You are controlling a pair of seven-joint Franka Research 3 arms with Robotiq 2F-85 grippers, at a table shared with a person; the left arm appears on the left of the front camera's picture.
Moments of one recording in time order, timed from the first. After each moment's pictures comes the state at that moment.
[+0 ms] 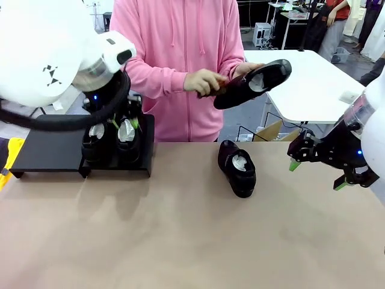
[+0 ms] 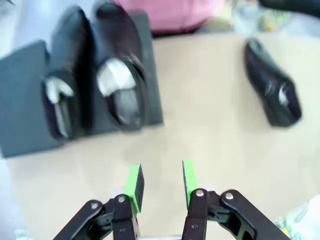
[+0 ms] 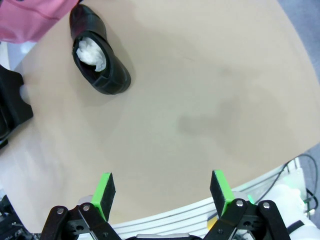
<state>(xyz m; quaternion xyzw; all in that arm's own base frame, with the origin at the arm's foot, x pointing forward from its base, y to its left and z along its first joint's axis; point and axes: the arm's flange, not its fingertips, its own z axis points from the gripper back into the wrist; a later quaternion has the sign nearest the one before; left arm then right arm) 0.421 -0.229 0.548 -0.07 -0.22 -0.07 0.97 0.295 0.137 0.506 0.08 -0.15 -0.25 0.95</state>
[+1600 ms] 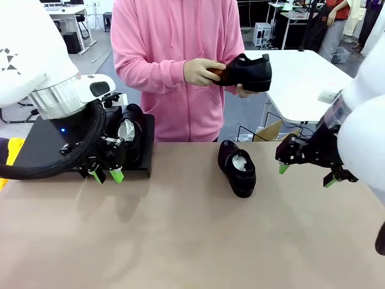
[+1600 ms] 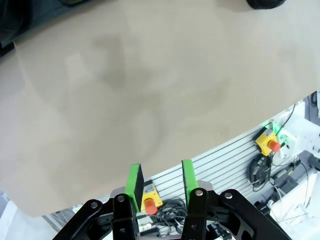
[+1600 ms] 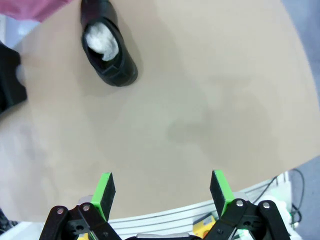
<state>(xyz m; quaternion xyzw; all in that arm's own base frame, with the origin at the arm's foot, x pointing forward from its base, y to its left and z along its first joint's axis) 0.365 -0.192 0.514 -0.13 -0.01 -0.13 0.98 0.306 0.165 0.503 0.05 -0.15 -0.17 0.97</state>
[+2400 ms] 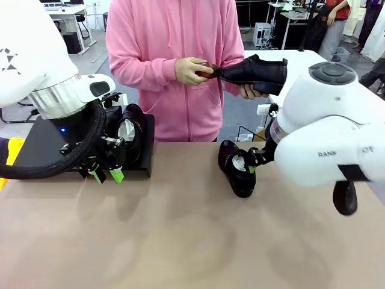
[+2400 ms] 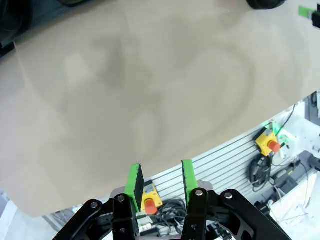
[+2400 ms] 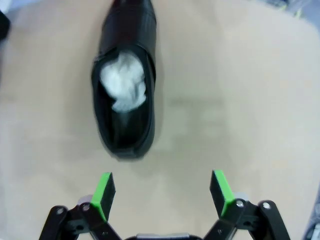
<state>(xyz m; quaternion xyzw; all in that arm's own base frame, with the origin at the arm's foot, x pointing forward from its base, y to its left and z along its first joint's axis) 0.365 -0.192 0.514 -0.13 -0.01 -0.13 0.98 0.437 0.186 0.402 0.00 -0.18 0.02 0.98</state>
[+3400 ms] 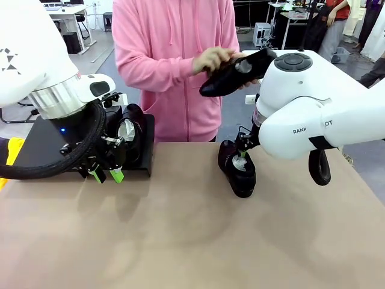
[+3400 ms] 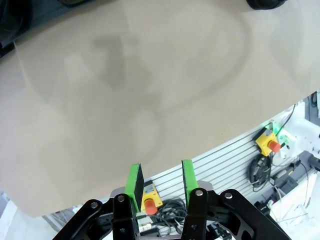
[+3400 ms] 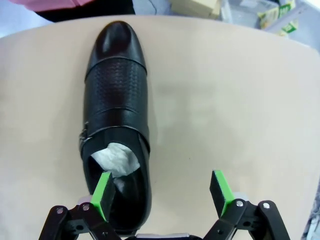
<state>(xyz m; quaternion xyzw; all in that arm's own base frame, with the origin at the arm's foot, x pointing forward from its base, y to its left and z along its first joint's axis) 0.366 -0.192 0.514 -0.13 -0.01 -0.13 0.98 0.517 0.197 0.389 -0.03 -0.17 0.00 0.99</state>
